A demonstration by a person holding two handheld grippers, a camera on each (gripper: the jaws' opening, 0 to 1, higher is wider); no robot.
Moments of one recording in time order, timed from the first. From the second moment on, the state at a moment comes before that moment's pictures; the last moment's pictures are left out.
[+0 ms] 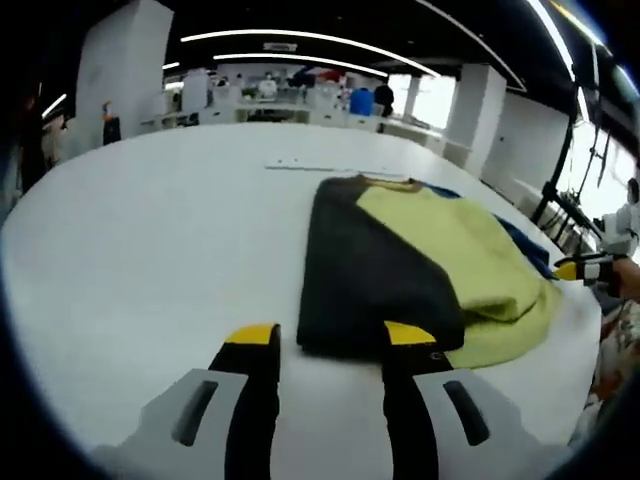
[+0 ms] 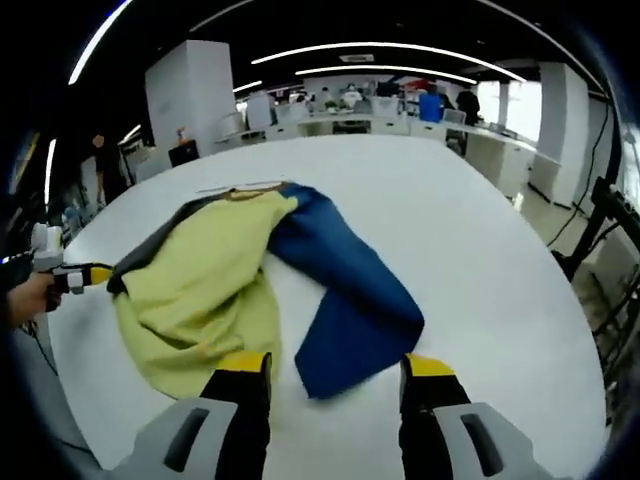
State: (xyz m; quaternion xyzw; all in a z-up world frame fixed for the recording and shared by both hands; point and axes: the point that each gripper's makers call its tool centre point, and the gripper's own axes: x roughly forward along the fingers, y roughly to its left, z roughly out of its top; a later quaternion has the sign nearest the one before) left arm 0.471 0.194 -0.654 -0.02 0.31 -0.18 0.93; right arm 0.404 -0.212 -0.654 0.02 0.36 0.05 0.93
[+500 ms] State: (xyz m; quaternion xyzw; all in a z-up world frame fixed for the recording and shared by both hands) left arm 0.468 0.200 -0.660 -0.05 0.31 -0.17 0.93; right arm 0.401 -0.212 -0.664 0.02 0.36 0.01 0.93
